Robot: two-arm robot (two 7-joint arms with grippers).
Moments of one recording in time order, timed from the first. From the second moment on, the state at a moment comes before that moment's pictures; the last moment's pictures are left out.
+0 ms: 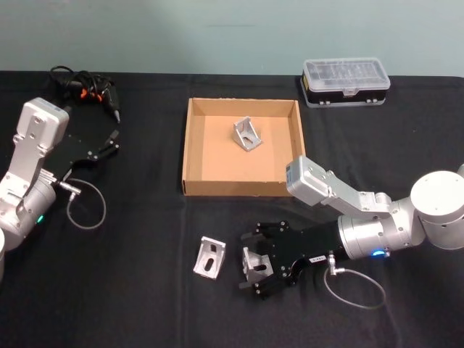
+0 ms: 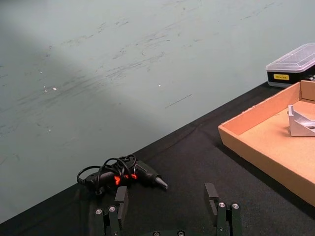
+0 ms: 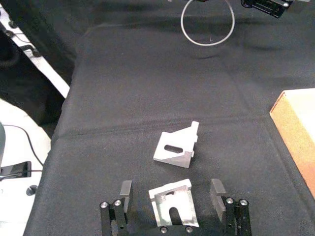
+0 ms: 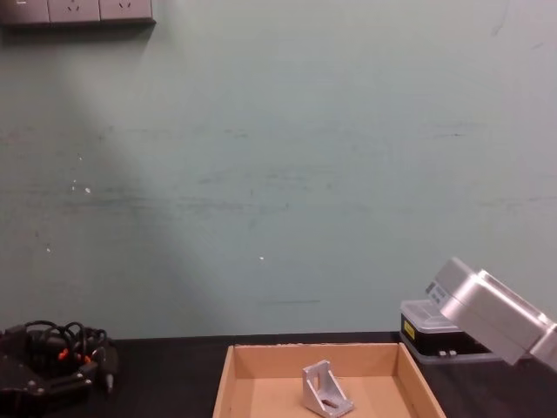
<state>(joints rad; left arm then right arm) -0.20 0.60 0.45 -1.41 -0.25 -0.12 0.03 0.50 0.59 -0.78 -1.40 0.26 0.15 0.99</state>
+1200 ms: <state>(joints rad) -0.20 0.60 0.45 -1.41 -0.25 -0.12 0.03 0.49 0.59 -0.75 -1.41 0.29 0.15 0.95</state>
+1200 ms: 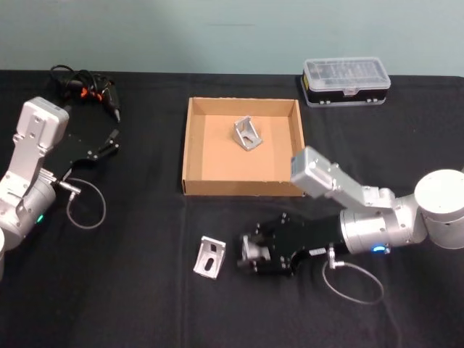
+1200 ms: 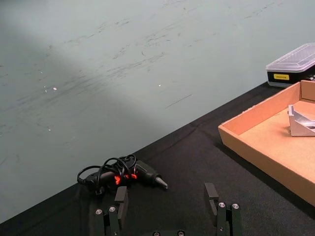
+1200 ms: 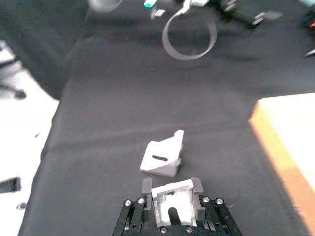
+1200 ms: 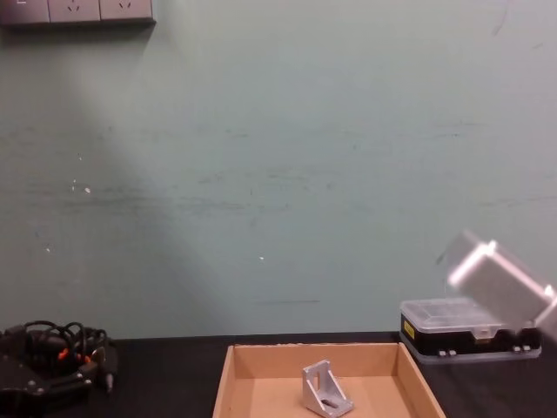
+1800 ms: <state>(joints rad) -0.20 0.60 0.45 -1.41 -0.25 -0.12 0.03 0.54 0.55 -0.62 -1.45 0.45 0.25 0.74</state>
